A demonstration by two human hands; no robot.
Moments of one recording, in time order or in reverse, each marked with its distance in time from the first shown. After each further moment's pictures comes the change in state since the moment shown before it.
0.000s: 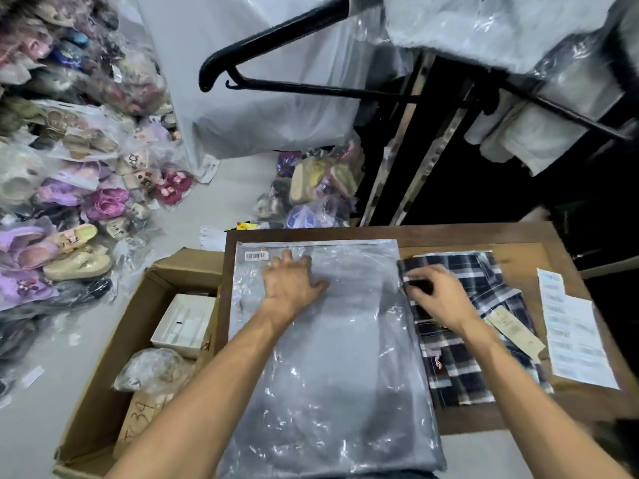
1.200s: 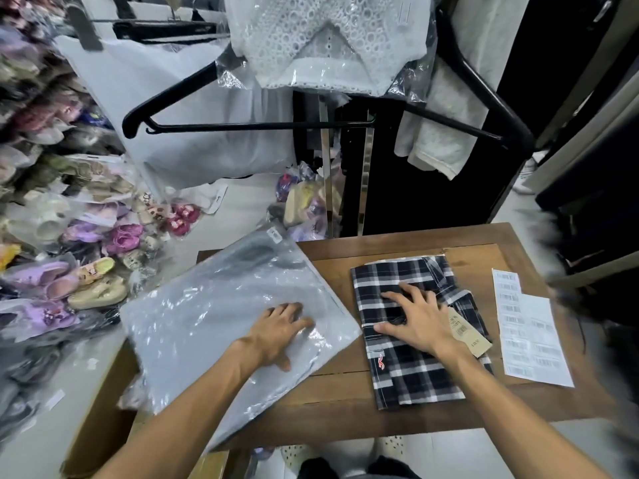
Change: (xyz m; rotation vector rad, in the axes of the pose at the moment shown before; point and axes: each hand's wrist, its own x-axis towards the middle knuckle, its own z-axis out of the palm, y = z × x) left_hand -0.057 0.056 0.031 0.235 -0.245 0.460; right_hand -0.032 0.078 -0.021 -0.319 -0.152 -0.014
